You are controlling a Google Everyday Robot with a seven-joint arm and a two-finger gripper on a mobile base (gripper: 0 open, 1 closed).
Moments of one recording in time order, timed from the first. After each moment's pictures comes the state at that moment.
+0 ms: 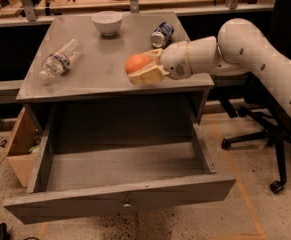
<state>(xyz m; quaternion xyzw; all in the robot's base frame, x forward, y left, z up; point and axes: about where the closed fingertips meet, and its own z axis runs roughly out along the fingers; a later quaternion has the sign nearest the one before) 0.645 0.011 0.895 -0.53 0.63 0.34 0.46</state>
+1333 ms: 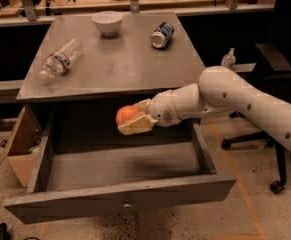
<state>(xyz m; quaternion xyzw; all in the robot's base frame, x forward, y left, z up) 0.557 0.041 0.786 -0.51 0.69 0.39 0.35</state>
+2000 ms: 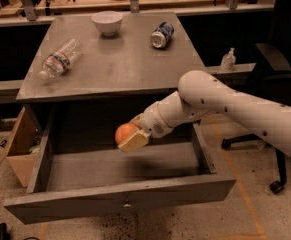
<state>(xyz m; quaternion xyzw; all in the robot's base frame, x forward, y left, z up) 0.543 0.046 0.724 -0.57 0.71 0.32 0.27</state>
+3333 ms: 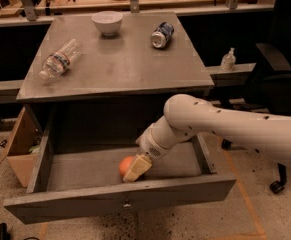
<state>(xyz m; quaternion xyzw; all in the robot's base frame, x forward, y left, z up) 0.516 0.029 0.651 -0.58 0.76 0.21 0.20</state>
